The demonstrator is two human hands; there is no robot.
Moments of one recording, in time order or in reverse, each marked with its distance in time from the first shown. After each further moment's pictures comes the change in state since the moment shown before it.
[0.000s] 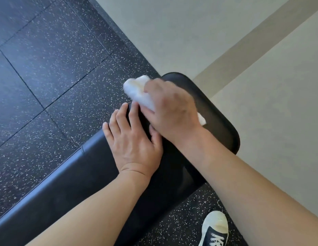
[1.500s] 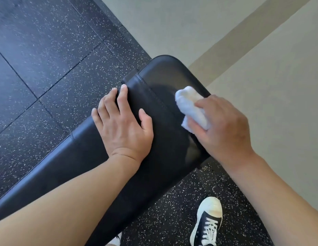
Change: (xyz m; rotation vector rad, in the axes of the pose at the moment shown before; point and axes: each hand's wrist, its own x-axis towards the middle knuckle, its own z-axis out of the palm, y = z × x) left_hand 0.001 0.003 -0.001 0.031 0.000 -0.001; right_hand -0.107 0.074 -0.044 -0.056 0.087 0.137
